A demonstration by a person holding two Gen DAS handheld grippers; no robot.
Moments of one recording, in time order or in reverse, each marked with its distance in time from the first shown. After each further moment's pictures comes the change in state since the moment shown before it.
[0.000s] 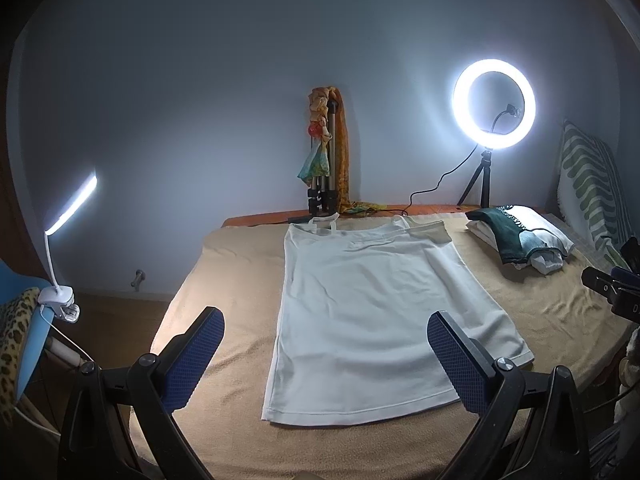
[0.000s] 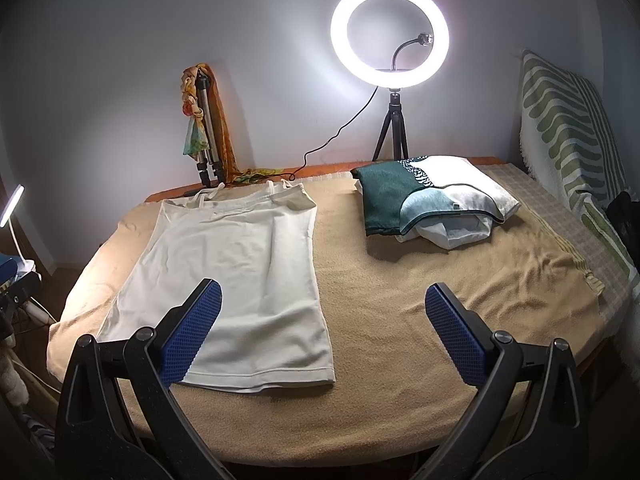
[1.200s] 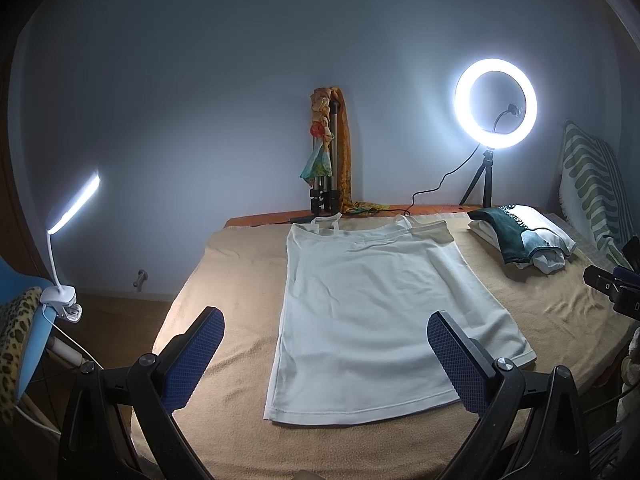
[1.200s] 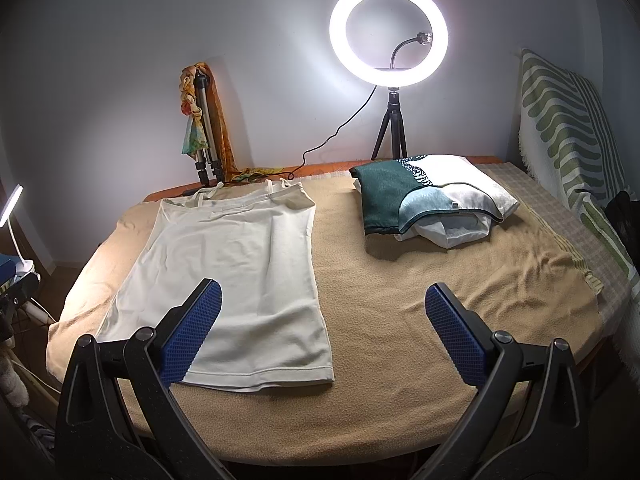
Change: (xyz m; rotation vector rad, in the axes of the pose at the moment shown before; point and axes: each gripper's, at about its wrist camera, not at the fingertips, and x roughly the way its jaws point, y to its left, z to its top) left arm 0.003 0.005 0.001 -0.001 0.002 -0.001; right arm 0.001 -0.001 0.001 0.001 0.007 0.001
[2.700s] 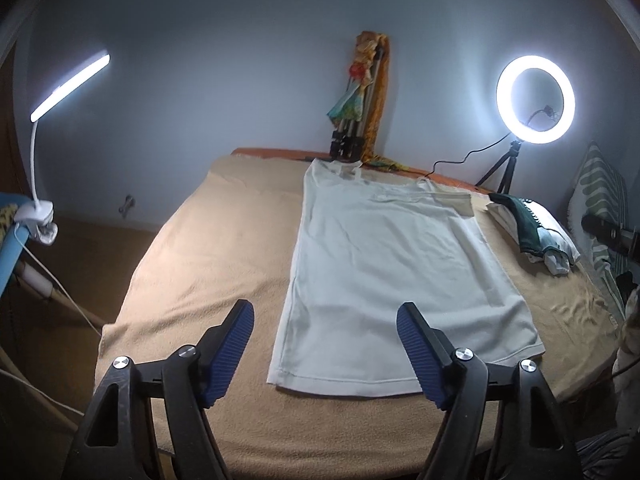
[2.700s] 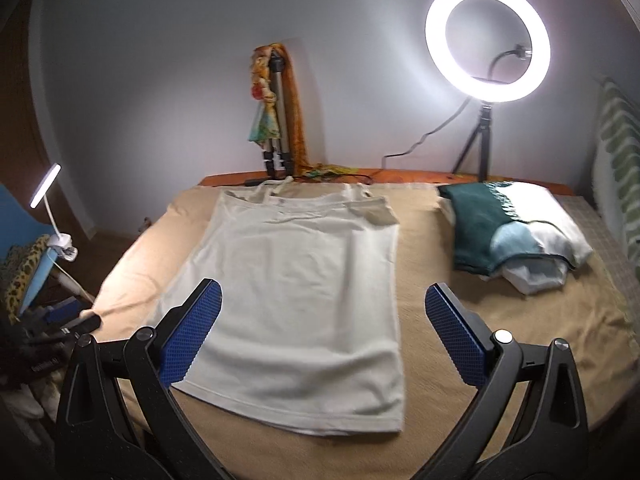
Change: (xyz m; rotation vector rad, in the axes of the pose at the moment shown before) left arm 0.052 0.053 -0.042 -0.190 0.183 -0.050; right arm 0.048 0.070 0.049 -0.130 0.069 0.227
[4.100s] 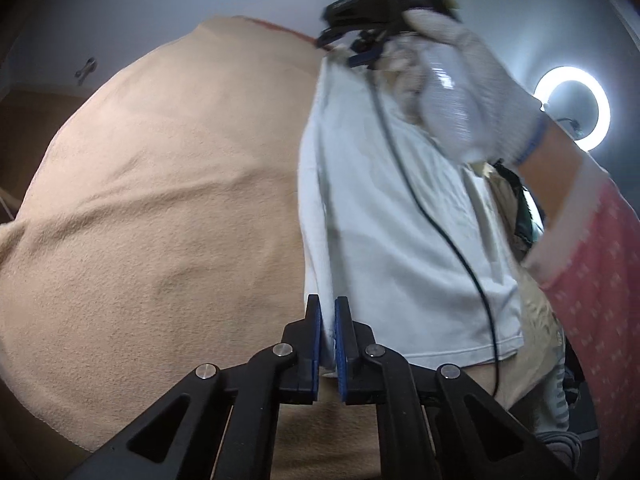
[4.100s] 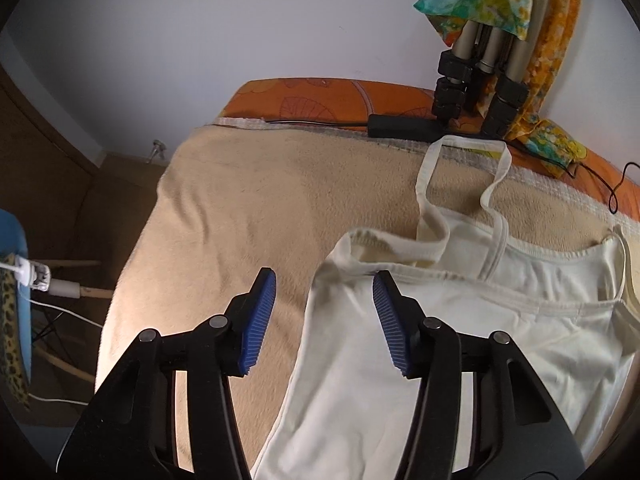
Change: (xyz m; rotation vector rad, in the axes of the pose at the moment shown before) left arm 0.090 0.049 -0.019 -0.230 0.325 -0.252; right arm 0.397 0.189 0.093 -0.079 0.523 0.129
